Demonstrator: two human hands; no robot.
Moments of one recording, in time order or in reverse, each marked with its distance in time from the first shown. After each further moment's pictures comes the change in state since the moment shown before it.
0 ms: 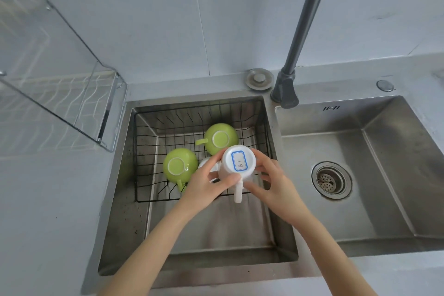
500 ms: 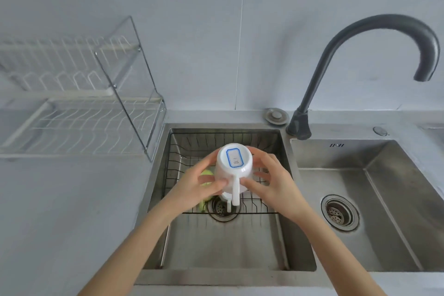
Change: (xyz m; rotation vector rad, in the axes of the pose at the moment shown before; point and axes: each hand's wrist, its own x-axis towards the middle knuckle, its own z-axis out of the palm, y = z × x) left_hand -0.076 0.035 -0.081 -0.067 -0.038 0.228; right_hand -0.017 -0.091 0.034 -0.082 0.010 -0.275
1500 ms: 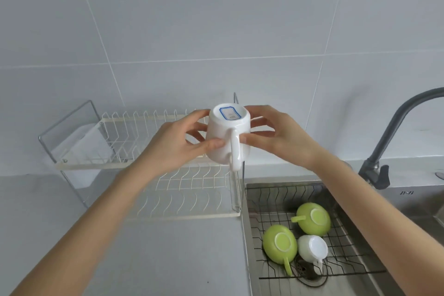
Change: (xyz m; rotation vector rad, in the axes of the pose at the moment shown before) left_hand -0.069 0.149 -0.288 0.685 0.257 0.386; right_hand 0.131 -0.254 0.131 -0.006 0.036 -0.339
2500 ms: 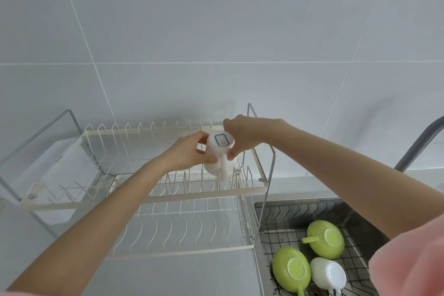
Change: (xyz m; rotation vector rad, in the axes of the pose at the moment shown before) left_hand 0.108 -0.123 0.016 -0.046 -0.286 -0.266; right_hand 0.162 0.045 0.050 -1.029 -0.557 0.286
